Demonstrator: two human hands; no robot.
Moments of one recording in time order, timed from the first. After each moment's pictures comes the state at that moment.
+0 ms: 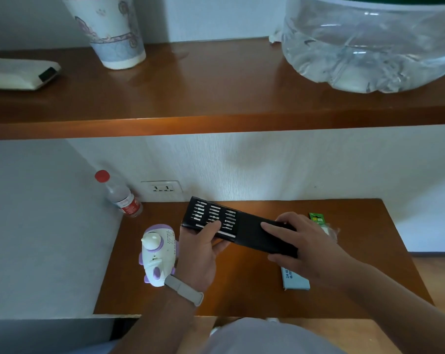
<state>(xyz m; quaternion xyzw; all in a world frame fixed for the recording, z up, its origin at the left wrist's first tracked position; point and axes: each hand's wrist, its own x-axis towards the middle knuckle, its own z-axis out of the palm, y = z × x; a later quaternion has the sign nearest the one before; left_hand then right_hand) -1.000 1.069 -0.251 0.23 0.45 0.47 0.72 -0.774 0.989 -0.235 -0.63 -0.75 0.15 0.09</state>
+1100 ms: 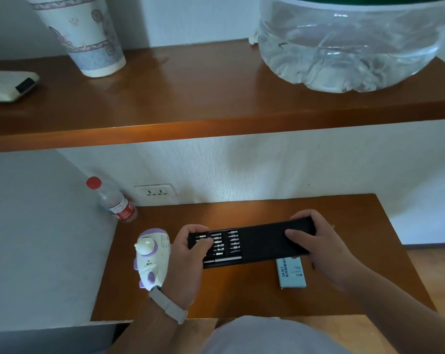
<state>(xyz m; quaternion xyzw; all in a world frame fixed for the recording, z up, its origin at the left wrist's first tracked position) -1.016 1.055 -0.262 0.43 0.52 0.39 0.63 -0.765 0.977 -0.241 -0.67 -0.32 0.50 0.45</state>
